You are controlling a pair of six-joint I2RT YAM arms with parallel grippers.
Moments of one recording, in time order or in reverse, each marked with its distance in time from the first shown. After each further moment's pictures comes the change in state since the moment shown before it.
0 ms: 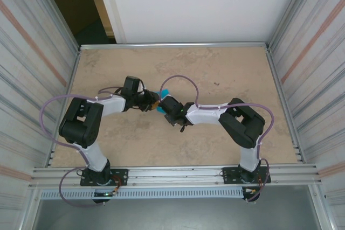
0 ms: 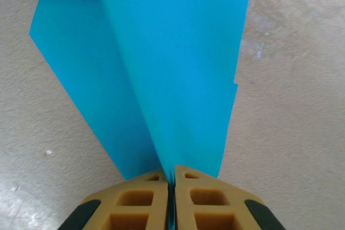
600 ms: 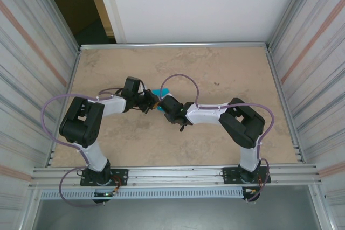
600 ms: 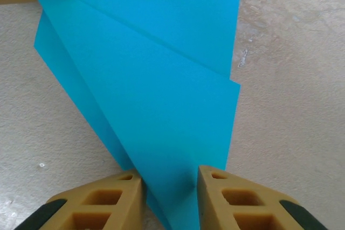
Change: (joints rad) left arm -0.016 0.014 -0.011 0.031 0.001 -0.029; right arm 0.000 0.000 0.011 0.000 0.048 0.027
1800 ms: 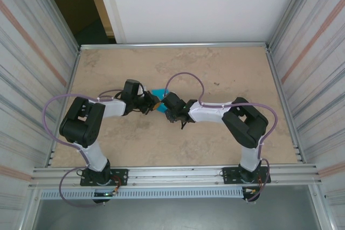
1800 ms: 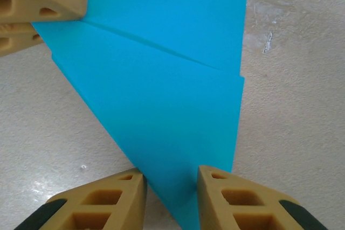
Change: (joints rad) left arm 0.000 0.000 -0.065 0.127 0.000 -0.011; right arm -0.039 -0.022 -0.007 0.006 -0.166 0.157
